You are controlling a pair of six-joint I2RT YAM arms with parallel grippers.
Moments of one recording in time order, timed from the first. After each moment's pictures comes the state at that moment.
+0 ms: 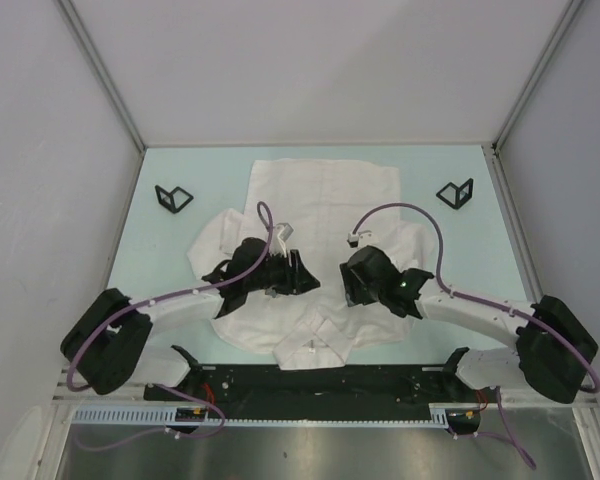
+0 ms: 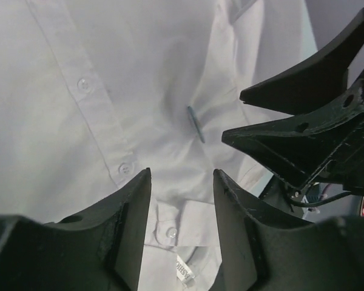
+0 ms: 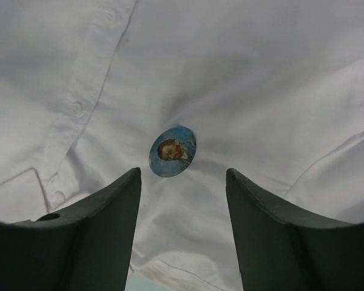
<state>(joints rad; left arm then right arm) -0.69 1.29 0.55 0.26 0.34 -0.65 0.88 1.24 0.71 -0.34 0.27 0.48</state>
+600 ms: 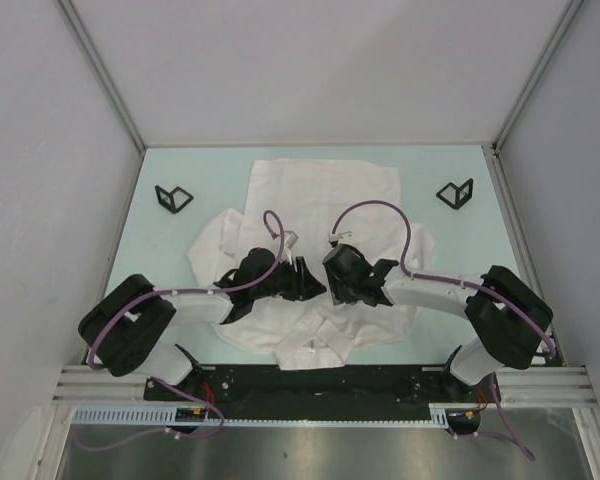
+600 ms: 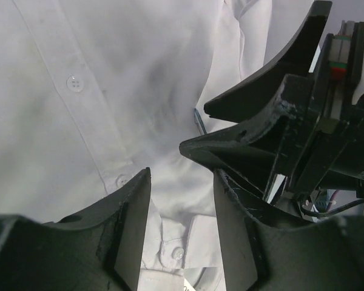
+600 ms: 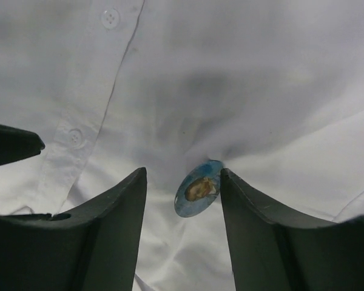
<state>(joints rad) -0.74 1.46 0.47 0.54 0.29 -0.70 0.92 1.53 0.84 -0.34 0.29 0.54</state>
